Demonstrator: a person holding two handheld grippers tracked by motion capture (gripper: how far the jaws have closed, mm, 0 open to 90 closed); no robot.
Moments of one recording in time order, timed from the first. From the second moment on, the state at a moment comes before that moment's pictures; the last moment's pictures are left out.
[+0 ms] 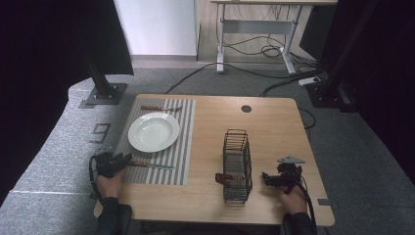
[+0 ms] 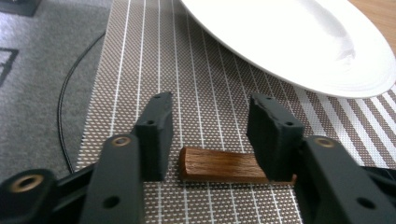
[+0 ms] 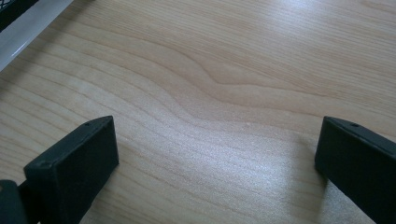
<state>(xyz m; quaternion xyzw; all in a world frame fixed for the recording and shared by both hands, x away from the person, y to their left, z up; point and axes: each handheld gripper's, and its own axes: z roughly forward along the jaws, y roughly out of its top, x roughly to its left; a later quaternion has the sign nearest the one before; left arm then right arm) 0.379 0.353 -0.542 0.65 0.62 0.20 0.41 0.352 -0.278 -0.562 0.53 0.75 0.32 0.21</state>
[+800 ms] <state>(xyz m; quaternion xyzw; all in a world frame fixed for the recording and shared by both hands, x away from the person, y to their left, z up) 0.355 0.289 -0.527 0.75 0.49 0.19 0.41 0.352 -0.278 -0.562 0.53 0.75 0.32 0.21</state>
